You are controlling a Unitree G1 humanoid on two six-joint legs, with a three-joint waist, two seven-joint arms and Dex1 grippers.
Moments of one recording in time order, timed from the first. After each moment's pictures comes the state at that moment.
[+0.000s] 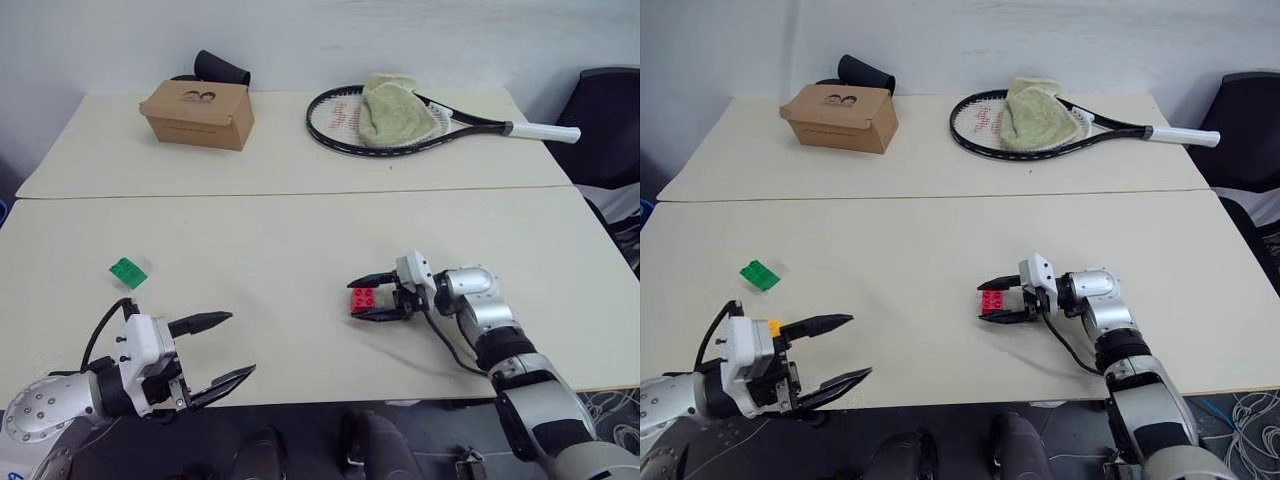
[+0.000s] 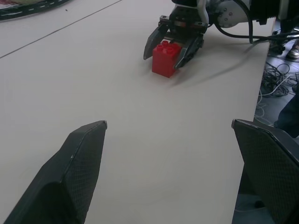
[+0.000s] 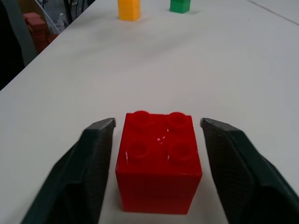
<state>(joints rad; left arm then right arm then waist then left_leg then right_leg) 0.42 0.70 0.39 -0.65 -0.60 0.29 -0.86 -0.68 -0.39 0.15 0.77 0.30 -0.34 1.54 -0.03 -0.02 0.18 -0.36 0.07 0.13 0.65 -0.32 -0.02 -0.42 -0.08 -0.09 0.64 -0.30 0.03</state>
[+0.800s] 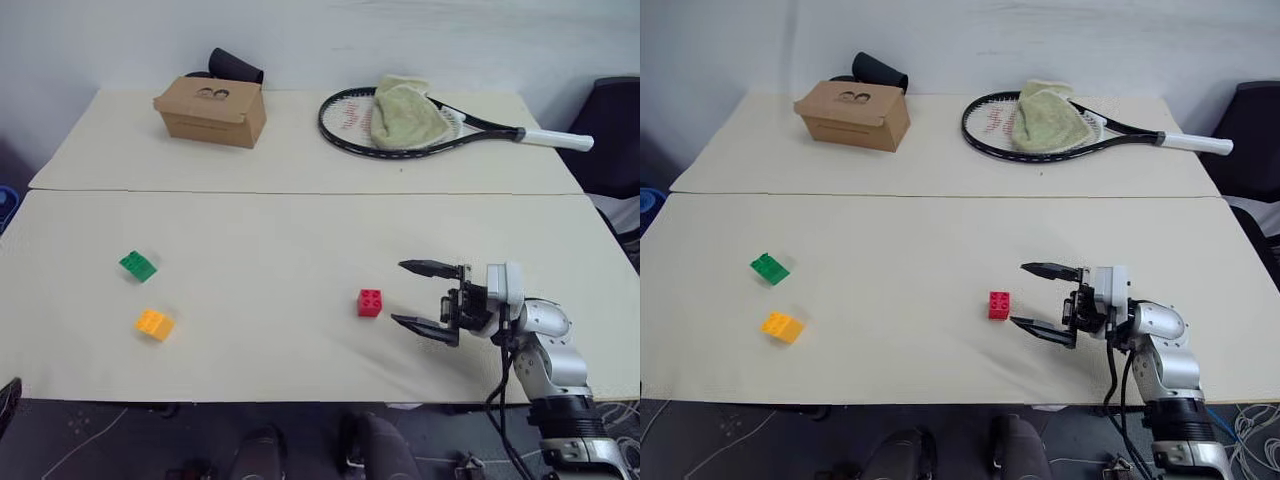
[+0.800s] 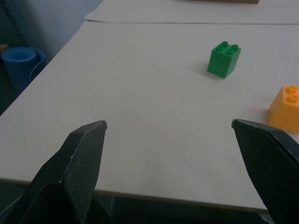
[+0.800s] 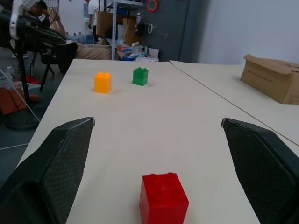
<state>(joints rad) 0.59 0.50 1.03 -0.14 -0.74 0.20 -0.74 -0.25 -0.49 -0.09 0.08 0.58 -0.13 1.39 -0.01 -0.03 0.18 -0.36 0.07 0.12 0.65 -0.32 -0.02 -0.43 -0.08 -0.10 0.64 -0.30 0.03</state>
